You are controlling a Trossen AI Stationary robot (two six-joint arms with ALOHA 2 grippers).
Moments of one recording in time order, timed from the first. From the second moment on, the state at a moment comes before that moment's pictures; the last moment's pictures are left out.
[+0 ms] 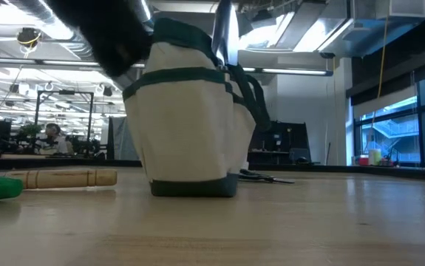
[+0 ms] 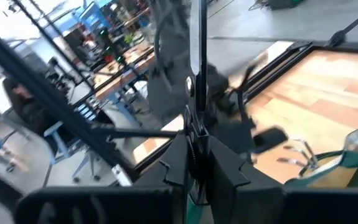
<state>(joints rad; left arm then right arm) -0.45 1.46 0.83 0.01 -0.13 -0.50 0.70 1.71 1.55 -0.18 0.93 0.85</state>
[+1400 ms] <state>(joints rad) -0.39 1.47 0.96 -0.18 -0.02 0.01 0.68 1.74 1.52 -0.32 0.54 0.74</state>
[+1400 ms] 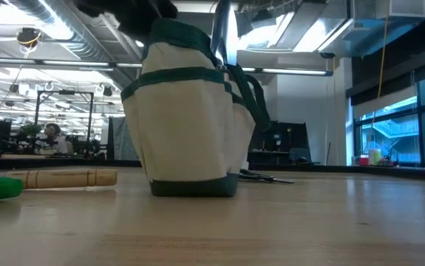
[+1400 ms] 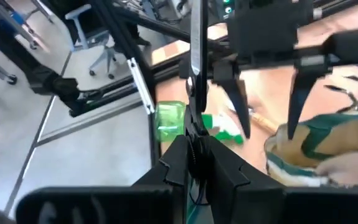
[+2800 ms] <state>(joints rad) -0.30 1.52 0.96 -0.18 0.09 -0.30 0.55 1.93 1.41 0.16 0.67 0.24</state>
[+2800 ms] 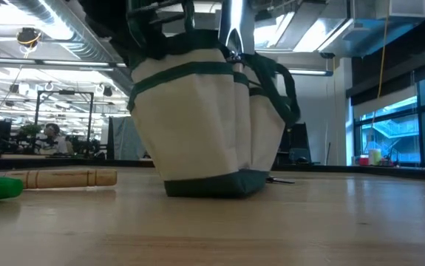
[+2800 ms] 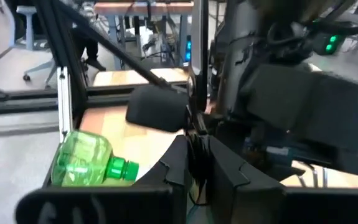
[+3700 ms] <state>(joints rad) -0.28 1.52 0.96 -0.14 0.15 -0.39 0.57 1.94 1.29 0.25 0.83 0.29</state>
